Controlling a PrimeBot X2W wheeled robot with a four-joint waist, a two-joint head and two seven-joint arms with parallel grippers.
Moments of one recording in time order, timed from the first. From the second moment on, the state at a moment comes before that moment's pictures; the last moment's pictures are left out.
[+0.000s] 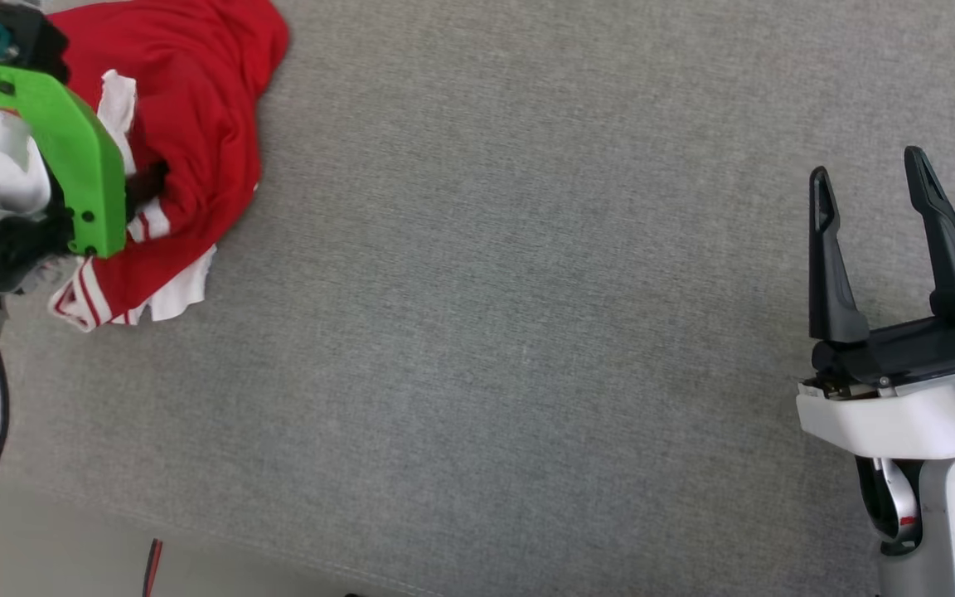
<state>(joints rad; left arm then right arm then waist) -0.95 0.68 -0.56 0.50 -0.86 -0.13 0.69 -0.19 -0.07 0.03 -0.25 0.01 0.13 -0.26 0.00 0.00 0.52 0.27</state>
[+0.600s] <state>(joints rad) -1.03 0.68 -0.79 0.68 -0.87 -0.13 0.56 -0.22 -0.06 0.00 -0.25 0.01 0.13 -0.26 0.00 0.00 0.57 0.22</state>
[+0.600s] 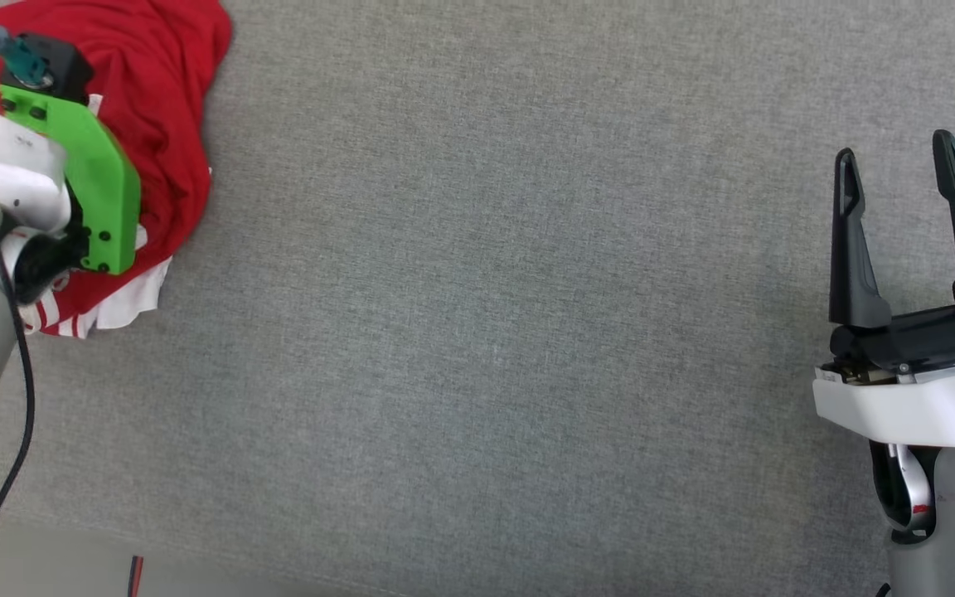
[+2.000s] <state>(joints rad) -1.44 0.44 -1.22 0.37 -0.60 -0.13 0.15 -0.18 -0.05 -0.03 -0.24 0.18 0.13 -0.26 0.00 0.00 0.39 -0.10</state>
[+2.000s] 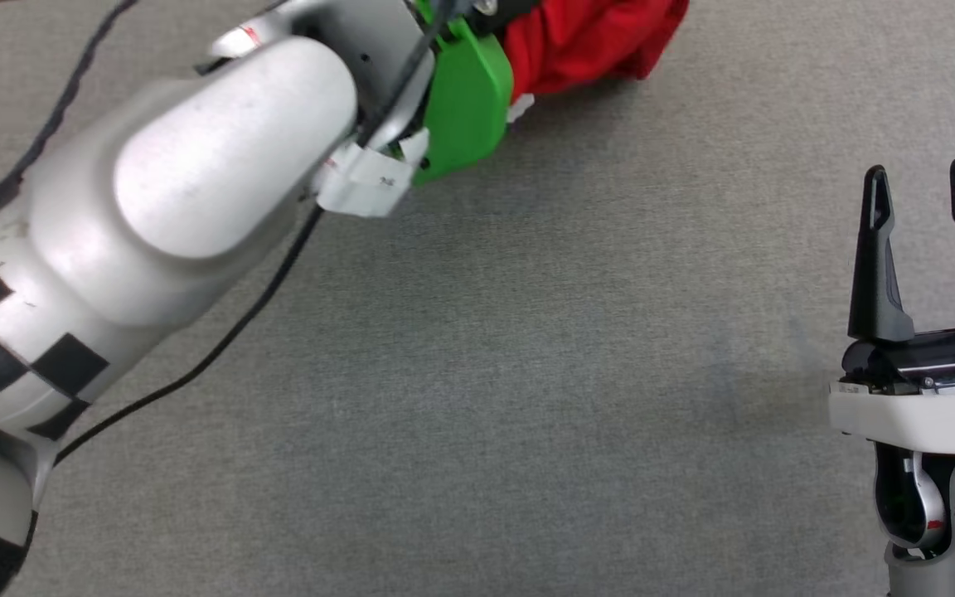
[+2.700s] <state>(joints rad) -1.02 0.40 -1.26 0.21 -0.44 -0.13 0.38 -0.19 -0.05 -0.03 -0.24 0.20 0.13 -0.26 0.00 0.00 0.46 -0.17</state>
